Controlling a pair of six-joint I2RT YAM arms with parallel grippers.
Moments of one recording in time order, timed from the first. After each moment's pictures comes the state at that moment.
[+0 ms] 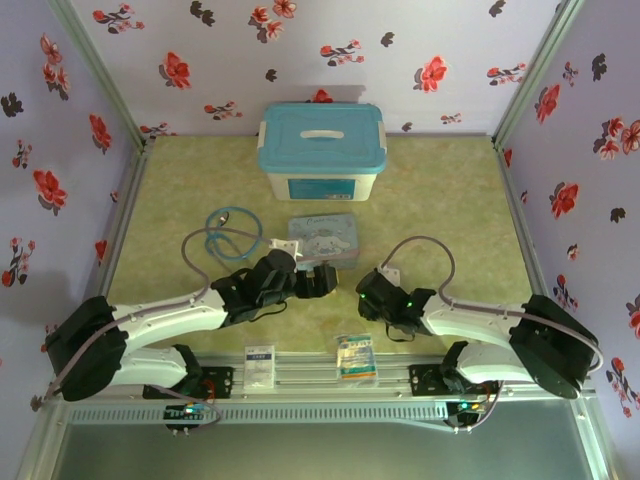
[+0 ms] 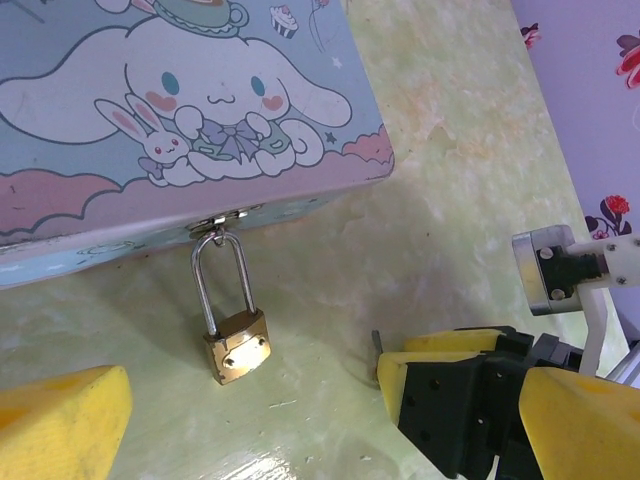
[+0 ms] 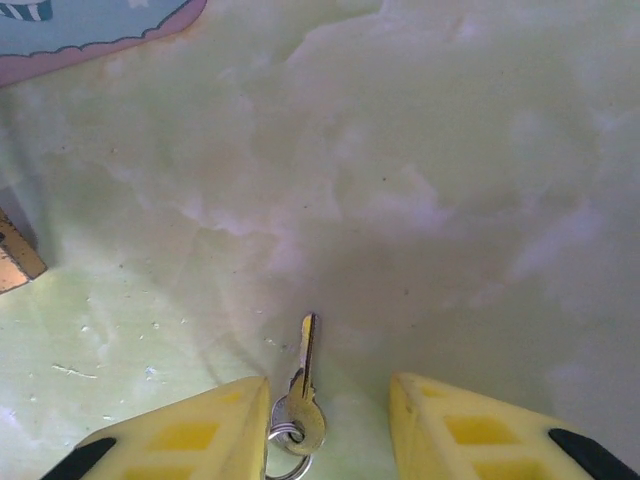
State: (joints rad) left arm -1.01 1.25 0.60 0.06 -0.08 -0.87; right arm 0.96 1.23 0.44 -0.29 0.23 0.97
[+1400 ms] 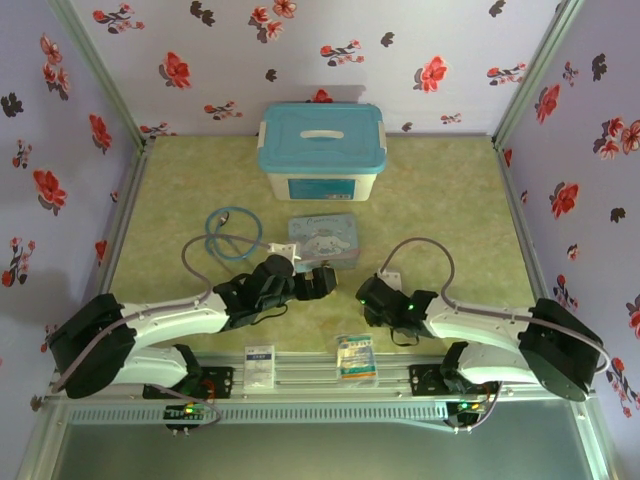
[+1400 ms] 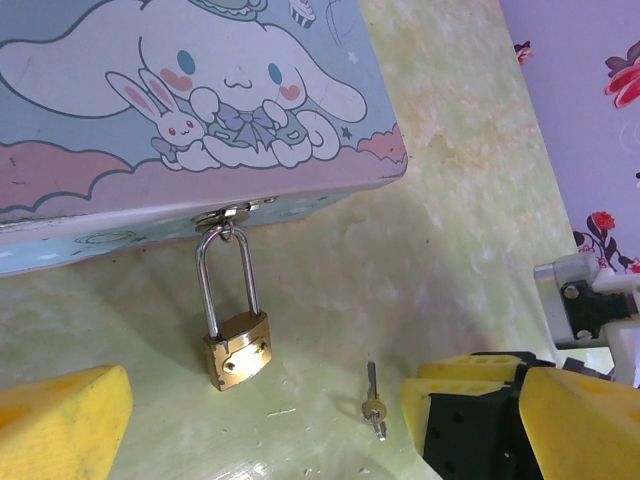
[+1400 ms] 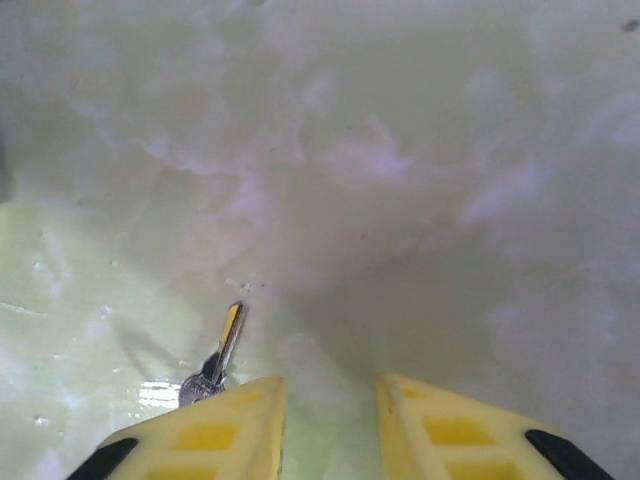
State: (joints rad) left arm -1.01 1.27 0.54 0.19 -0.08 -0.91; right arm 0.99 1.18 0.45 -0.43 0.26 0.93
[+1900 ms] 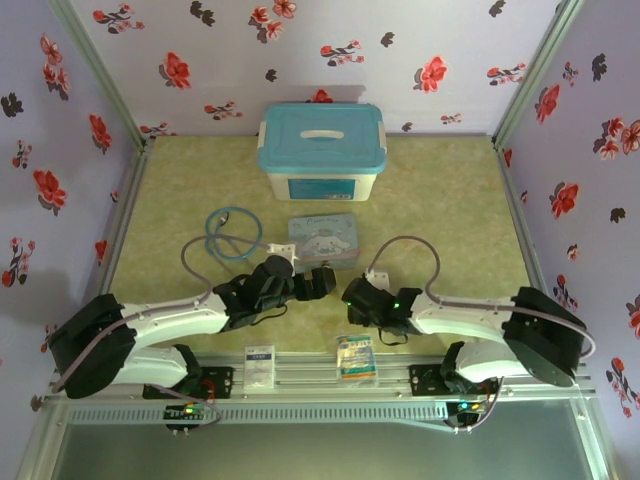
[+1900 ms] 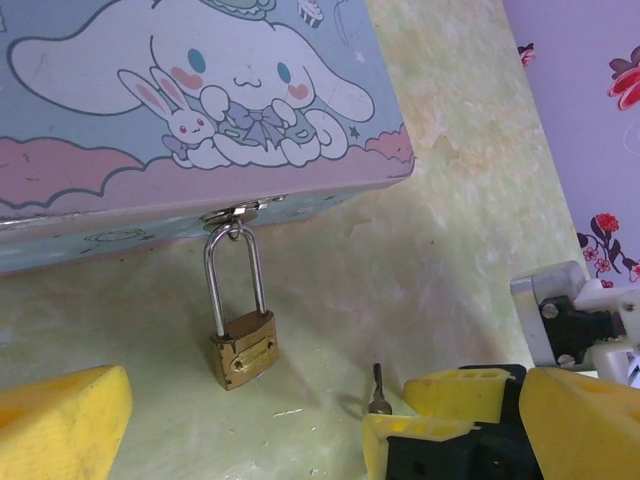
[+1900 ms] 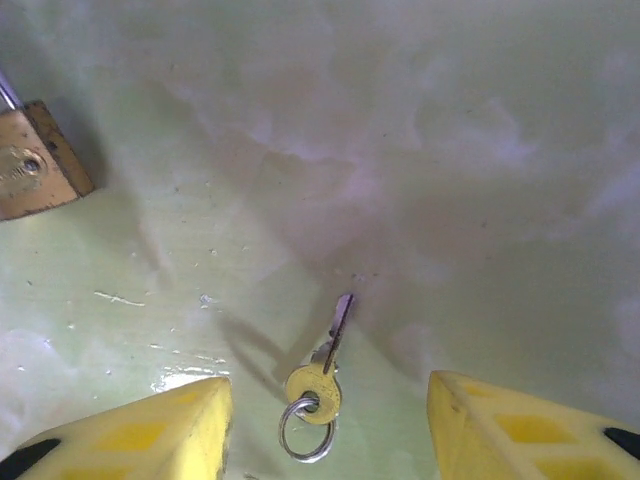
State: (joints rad) left arm -1.01 1.27 0.52 0.20 -0.09 -0.91; right arm 1.09 1.34 0.56 -0.43 0.27 1.01
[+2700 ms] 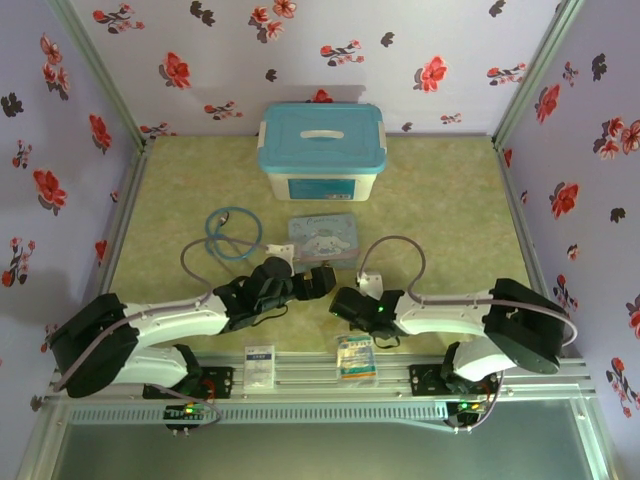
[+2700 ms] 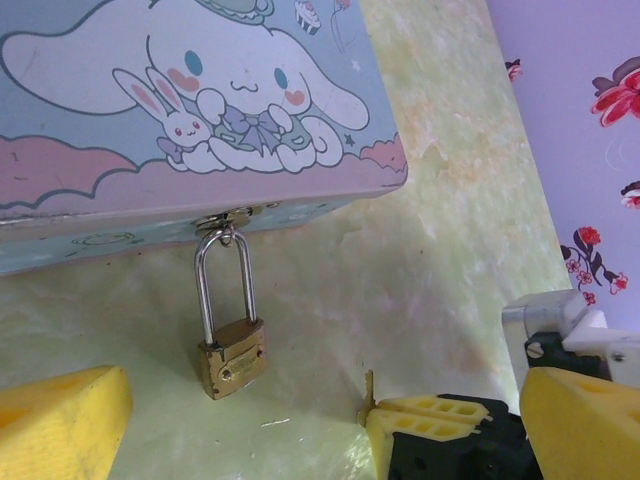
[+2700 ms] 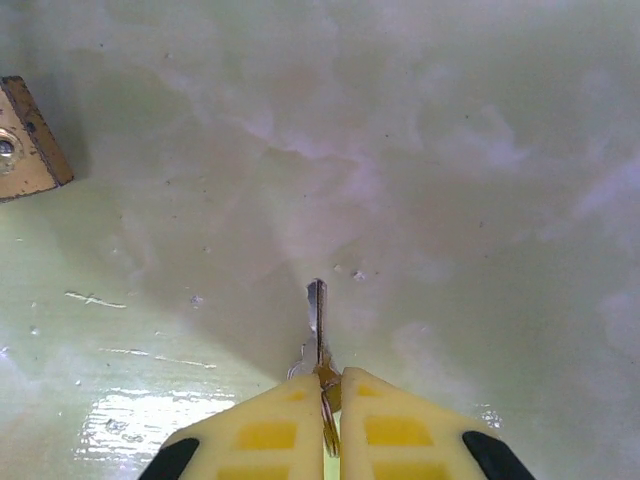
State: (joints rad) left arm -1.01 1.29 0.51 0.26 -0.09 -0.94; right arm 1.17 1.39 0.59 -0.47 0.39 1.06
